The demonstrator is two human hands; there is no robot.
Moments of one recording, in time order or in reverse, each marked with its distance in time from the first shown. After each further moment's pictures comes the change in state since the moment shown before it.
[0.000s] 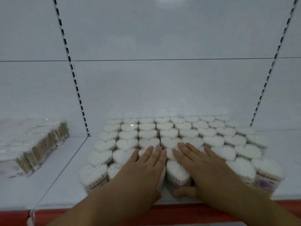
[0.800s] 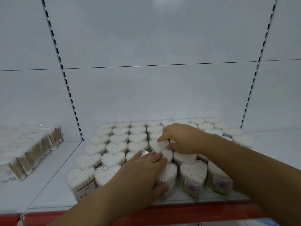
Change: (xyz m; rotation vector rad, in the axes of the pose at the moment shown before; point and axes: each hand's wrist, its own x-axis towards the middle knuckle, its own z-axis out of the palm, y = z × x) left_hand 0.011 0.025 -0.012 -0.185 0.211 0.069; right_hand 0.076 0.053 -0.034 0.049 0.061 -0.167
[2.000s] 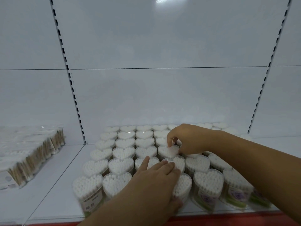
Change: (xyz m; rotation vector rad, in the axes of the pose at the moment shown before) left_hand -0.001 -0.002 -0.005 -0.020 -0.087 0.043; right_hand 0.019 -0.001 -0.015 0.074 -0.108 0.054
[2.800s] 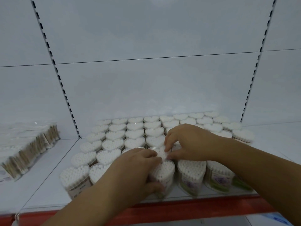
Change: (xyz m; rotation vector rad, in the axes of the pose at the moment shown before) left_hand 0.000 0.000 -0.005 -0.038 0.204 -0.044; right_hand -0.054 -0.001 0.022 0.135 0.186 -0.092
